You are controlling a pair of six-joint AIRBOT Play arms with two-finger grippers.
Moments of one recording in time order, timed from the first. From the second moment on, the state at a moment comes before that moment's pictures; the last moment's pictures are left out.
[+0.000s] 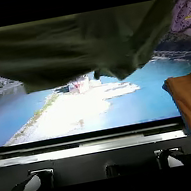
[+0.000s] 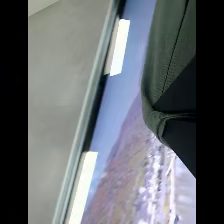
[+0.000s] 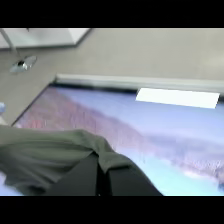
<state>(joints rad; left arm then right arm) 0.37 -1.06 2.01 1.11 -1.25 -1.60 -0.14 -1.17 2.03 -0.79 1.17 1.37</state>
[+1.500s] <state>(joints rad) 0.17 -1.85 1.77 1.38 -0.91 -1.58 0.01 -1.92 1.90 -1.09 0.90 1.64</state>
